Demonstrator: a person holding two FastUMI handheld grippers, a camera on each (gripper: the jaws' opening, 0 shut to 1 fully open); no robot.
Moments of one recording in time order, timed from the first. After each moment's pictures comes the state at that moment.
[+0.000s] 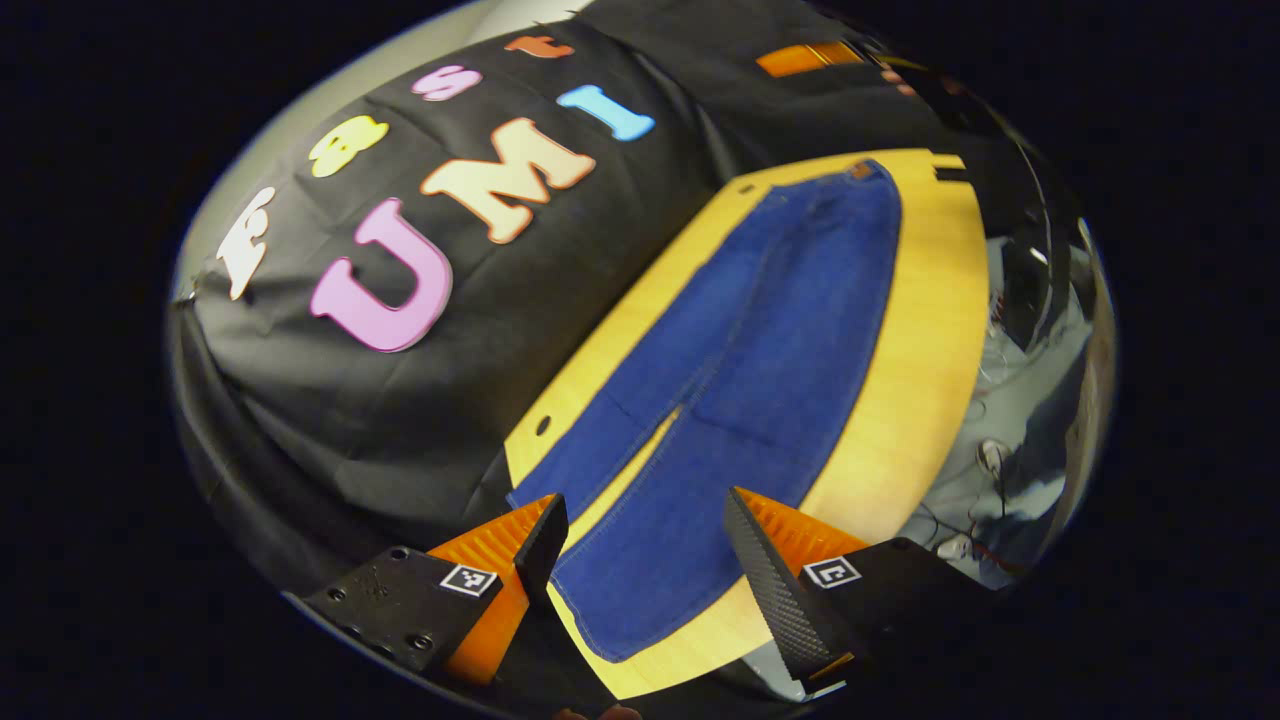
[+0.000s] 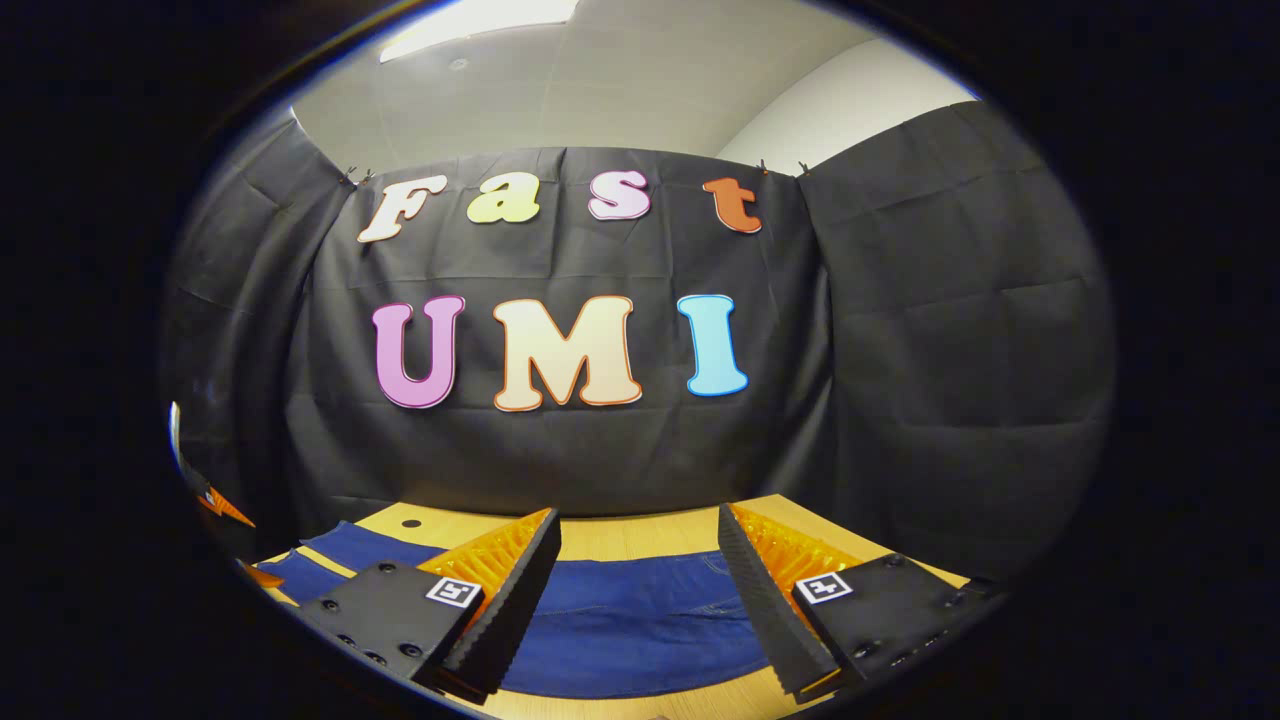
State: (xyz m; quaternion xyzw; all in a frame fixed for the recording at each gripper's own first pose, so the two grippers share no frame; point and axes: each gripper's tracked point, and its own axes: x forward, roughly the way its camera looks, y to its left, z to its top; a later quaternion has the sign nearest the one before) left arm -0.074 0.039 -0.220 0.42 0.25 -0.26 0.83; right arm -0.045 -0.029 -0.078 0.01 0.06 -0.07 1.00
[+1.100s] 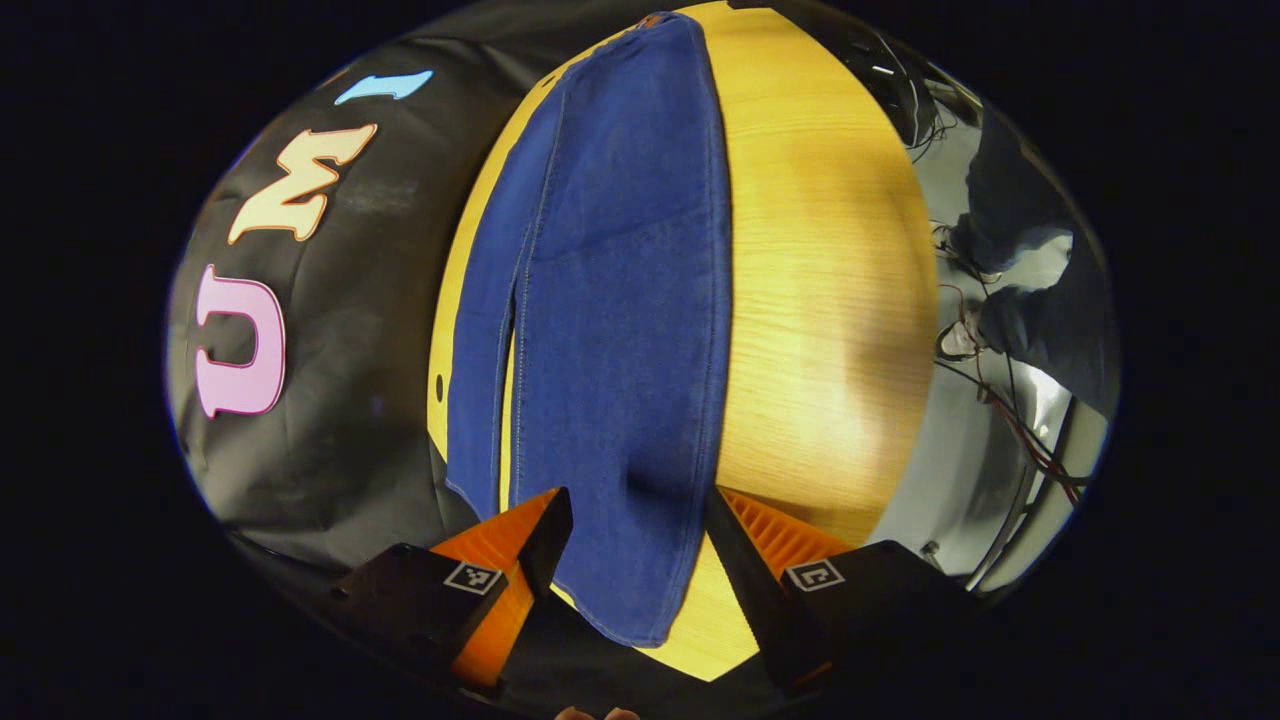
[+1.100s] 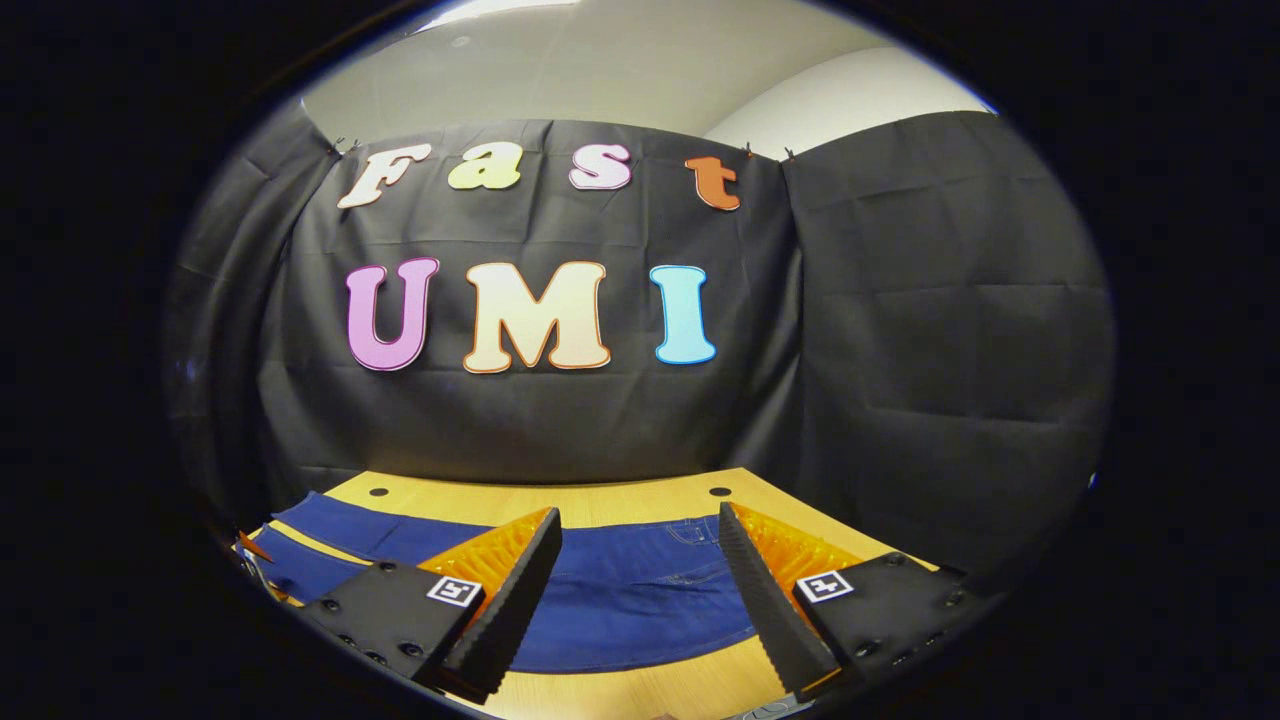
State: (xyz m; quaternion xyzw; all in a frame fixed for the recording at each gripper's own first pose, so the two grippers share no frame) left arm -0.062 0.106 -0.336 0.58 0.33 -0.33 0.66; right arm -0.064 -0.044 -0.102 -0.02 0.10 -0.11 0.99
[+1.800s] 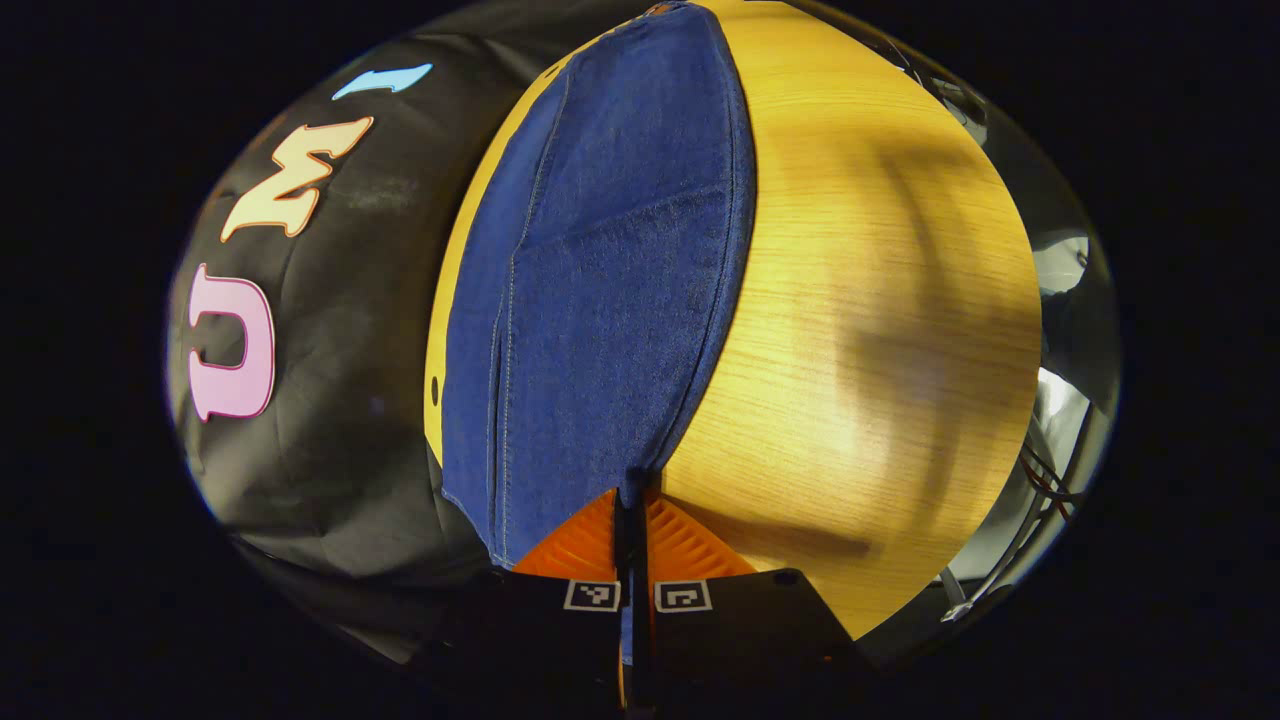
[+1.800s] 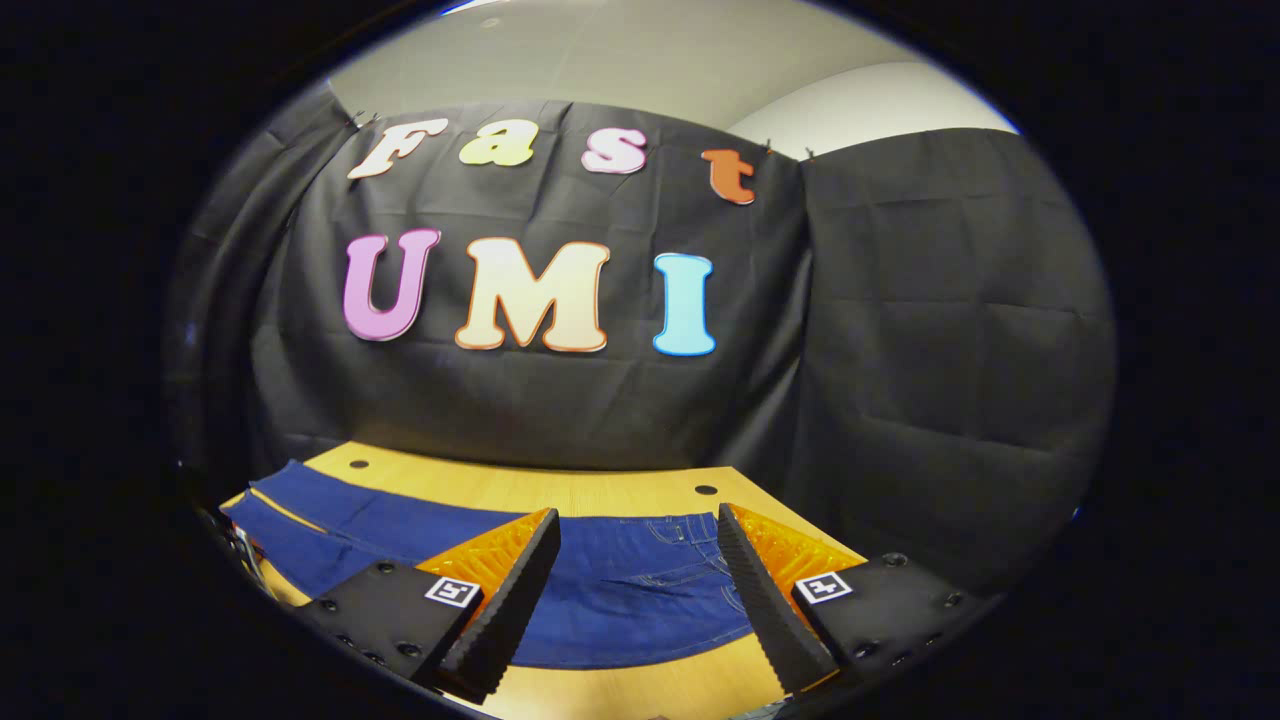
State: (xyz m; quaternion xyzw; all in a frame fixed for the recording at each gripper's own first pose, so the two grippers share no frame) left arm -0.037 0.102 -0.362 0.59 0.34 -0.33 0.66; right arm -0.041 -0.075 -0.133 -0.07 0.15 -0.08 0.98
